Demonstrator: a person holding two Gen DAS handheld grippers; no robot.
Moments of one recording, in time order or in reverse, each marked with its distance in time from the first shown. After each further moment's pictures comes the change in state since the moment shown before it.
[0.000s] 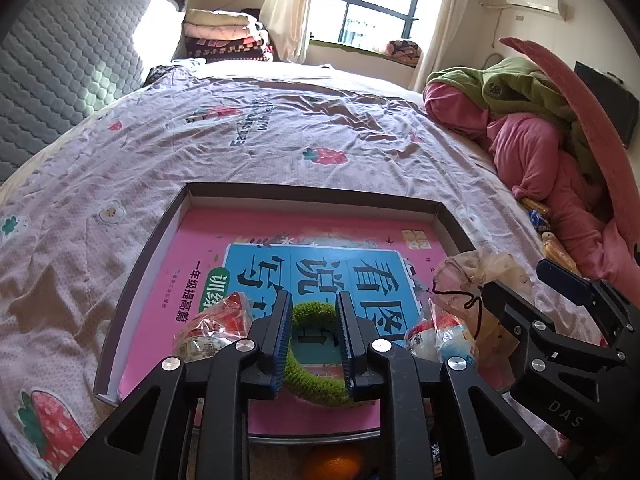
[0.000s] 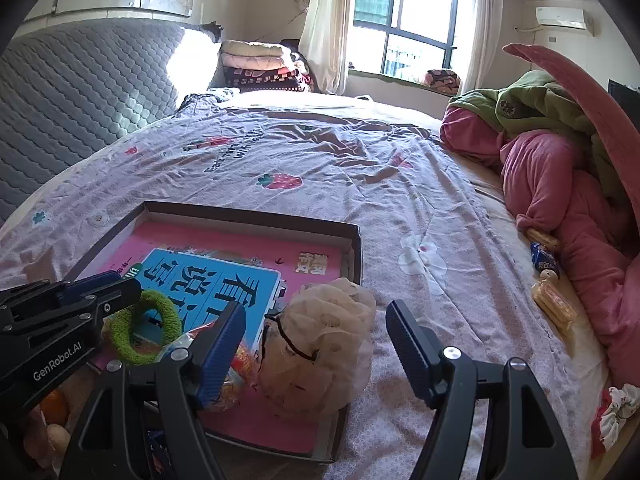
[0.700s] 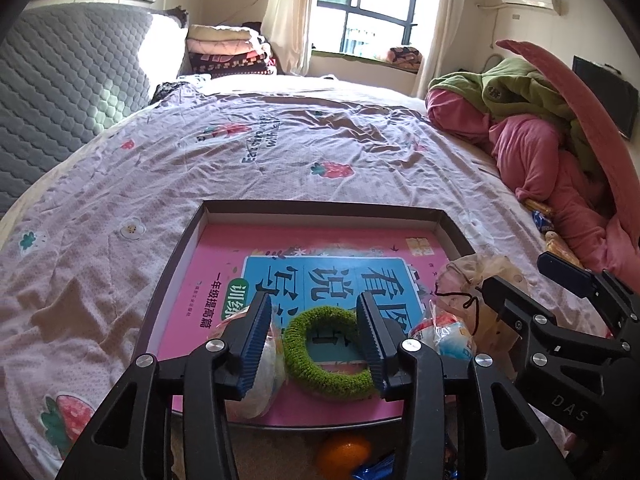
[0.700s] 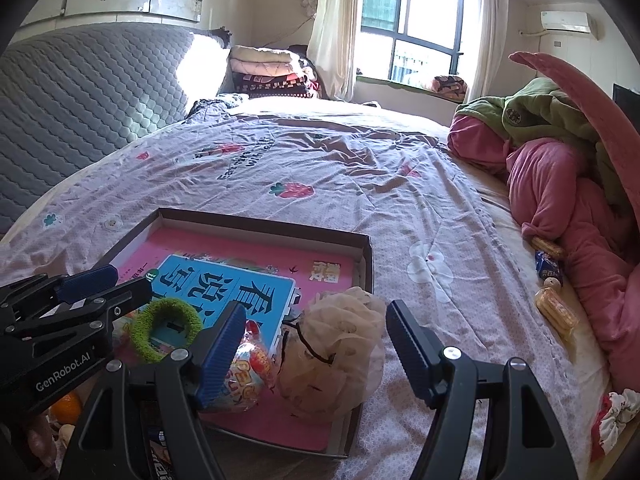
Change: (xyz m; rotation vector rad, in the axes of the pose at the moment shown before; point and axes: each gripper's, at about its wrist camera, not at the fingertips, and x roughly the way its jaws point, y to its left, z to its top) left arm -0.024 0.000 0.001 0.034 -0.042 0.042; right arm -0.012 0.006 0.004 -0.010 -0.023 0.028
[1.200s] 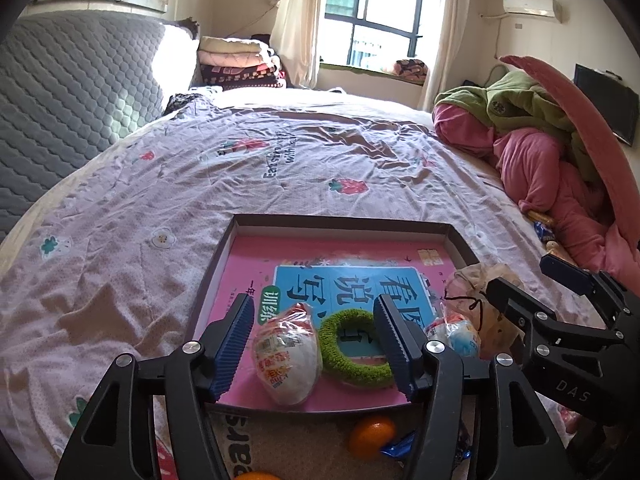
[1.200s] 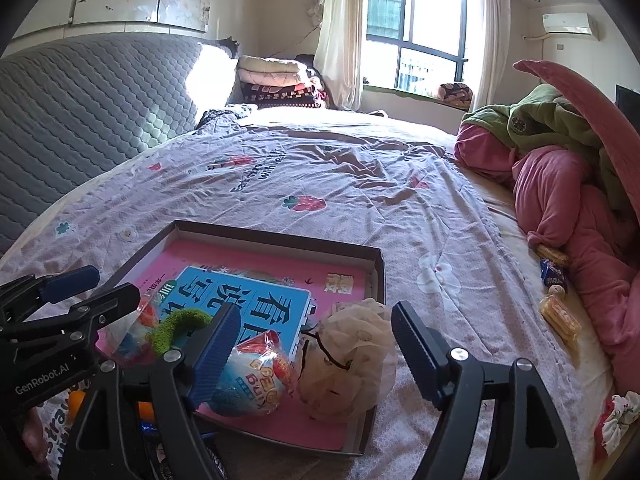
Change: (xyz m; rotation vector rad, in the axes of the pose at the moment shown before) left arm -0.033 0.024 0.002 -0.013 -0.051 0.029; right arm -0.013 0.007 0.004 0.001 -0.033 0.033
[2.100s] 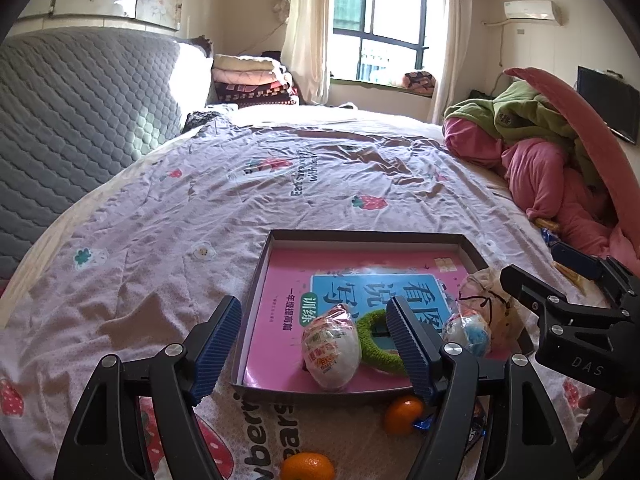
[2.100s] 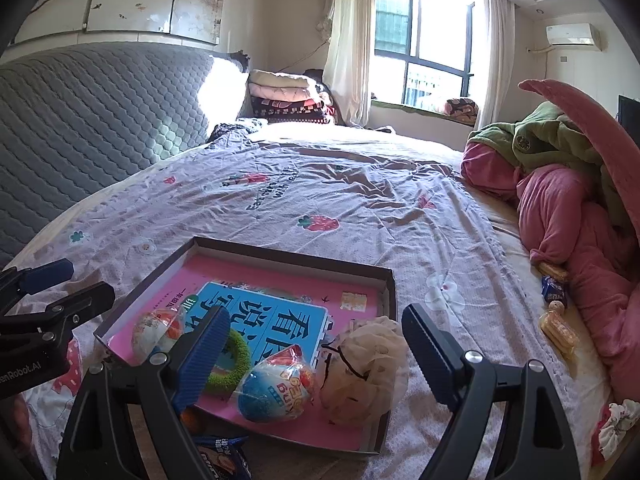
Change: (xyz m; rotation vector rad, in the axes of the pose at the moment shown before) left arm -0.041 0.021 -0.003 0.015 -0.053 0.048; right arm -0.024 0.016 0.009 -0.019 -0.065 0.022
